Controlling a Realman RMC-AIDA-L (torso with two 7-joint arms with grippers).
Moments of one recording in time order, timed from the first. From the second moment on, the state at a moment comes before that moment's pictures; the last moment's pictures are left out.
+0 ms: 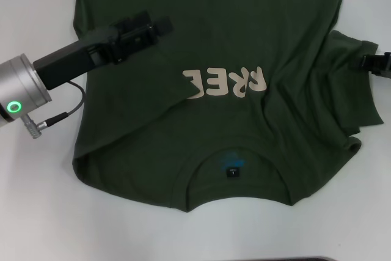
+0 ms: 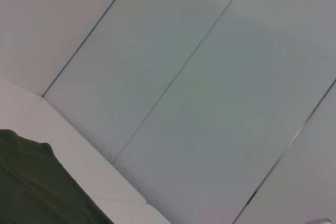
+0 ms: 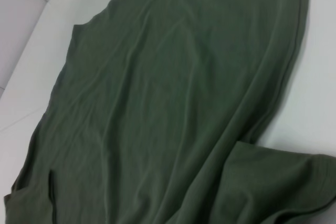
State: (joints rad) left arm -0.52 -2.17 0.54 0.46 1.78 1.58 -1.52; right arm 0.45 1.98 -0.45 -0.61 -2.24 -1.31 2.09
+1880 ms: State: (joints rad) left arm -0.52 -2.17 0.53 0.45 1.78 1.58 -1.53; right arm 0.51 1.95 -0.46 -0.62 -2.06 -1.38 2.07
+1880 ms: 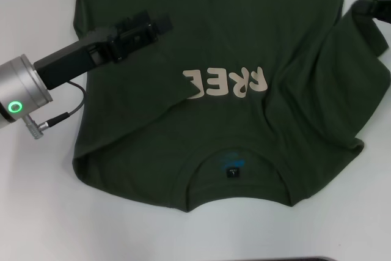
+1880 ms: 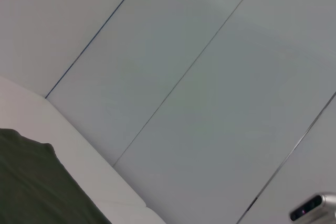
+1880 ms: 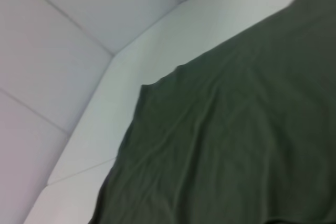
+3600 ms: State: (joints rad) left arm -0.50 -2.17 0.53 0.44 1.78 1.57 -1.52; right arm 0.60 2.05 -0.65 -0.61 -1.96 -1.22 1.99
